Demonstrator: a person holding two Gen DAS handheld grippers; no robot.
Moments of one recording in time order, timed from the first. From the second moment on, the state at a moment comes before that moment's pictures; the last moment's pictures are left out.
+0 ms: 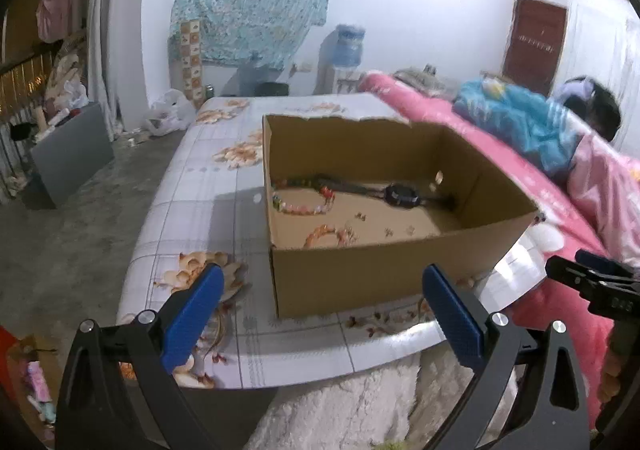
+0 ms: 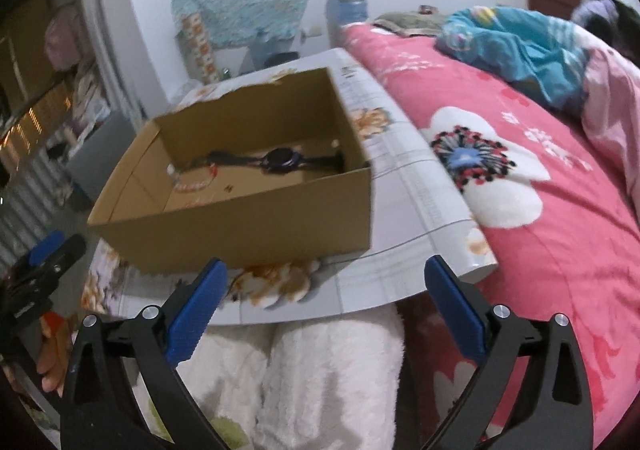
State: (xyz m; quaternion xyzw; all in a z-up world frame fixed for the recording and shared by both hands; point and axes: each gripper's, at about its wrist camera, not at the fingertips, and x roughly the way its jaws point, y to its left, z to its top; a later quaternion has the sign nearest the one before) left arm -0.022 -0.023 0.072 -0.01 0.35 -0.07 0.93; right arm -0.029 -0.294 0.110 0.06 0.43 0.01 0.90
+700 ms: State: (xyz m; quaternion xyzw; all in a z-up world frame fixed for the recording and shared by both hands) left arm -0.001 -0.061 0.059 0.02 0.42 -0.01 0.91; right arm -0.013 -0.266 0.092 0.03 0.47 0.00 0.88
